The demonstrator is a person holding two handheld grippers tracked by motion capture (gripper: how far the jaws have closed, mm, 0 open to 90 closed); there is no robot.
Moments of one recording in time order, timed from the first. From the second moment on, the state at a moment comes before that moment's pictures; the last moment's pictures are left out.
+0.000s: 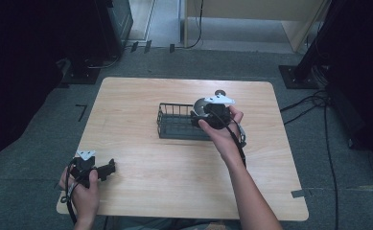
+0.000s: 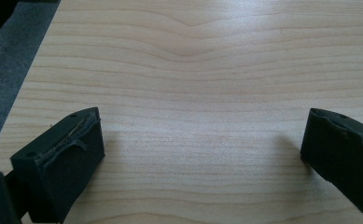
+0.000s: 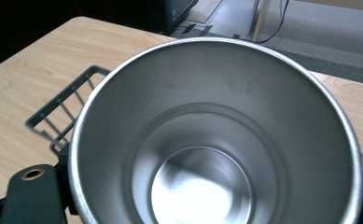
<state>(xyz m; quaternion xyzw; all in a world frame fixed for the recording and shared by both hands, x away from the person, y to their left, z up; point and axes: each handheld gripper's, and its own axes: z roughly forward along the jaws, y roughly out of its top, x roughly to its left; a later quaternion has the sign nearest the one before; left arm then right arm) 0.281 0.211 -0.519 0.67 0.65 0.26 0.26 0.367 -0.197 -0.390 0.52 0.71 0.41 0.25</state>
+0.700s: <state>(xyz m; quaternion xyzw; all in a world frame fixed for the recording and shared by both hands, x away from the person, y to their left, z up) 0.281 0.211 -0.519 0.67 0.65 0.26 0.26 0.402 -0.209 -0.415 0.55 0.70 0.38 0.25</state>
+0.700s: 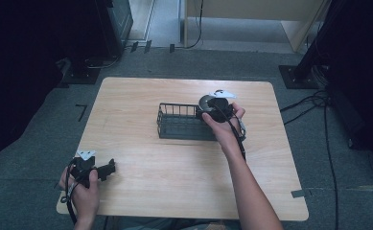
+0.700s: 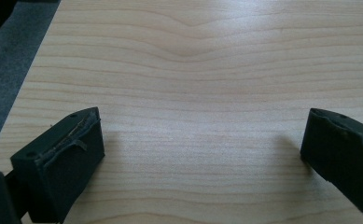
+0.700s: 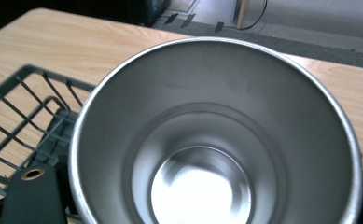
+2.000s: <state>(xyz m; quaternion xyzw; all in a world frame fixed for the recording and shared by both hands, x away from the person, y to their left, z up) 0.281 0.211 -0.519 0.67 0.65 0.26 0.26 0.397 -0.203 -0.429 0.54 0.72 0.38 0.22</state>
